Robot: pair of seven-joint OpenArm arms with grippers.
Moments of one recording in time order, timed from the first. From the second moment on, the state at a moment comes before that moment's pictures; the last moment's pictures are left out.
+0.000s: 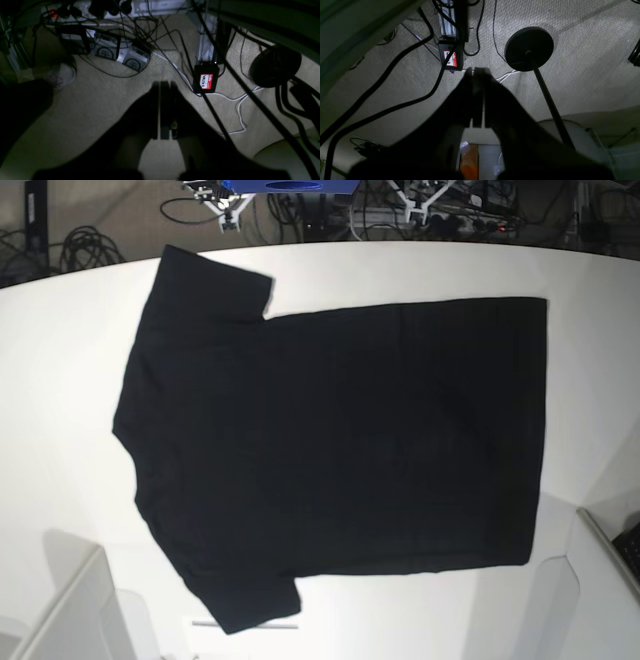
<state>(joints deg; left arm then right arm) 10.8 -2.9 1.3 11.8 0.3 0.3 -1.0 -6.4 -1.0 -0.7 8.8 -2.0 0.3 -6.3</state>
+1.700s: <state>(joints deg) 59.9 -14.8 -7.6 98.2 0.2 0.3 0.4 -49.4 -5.6 21.1 98.7 -1.8 0.3 -21.8</state>
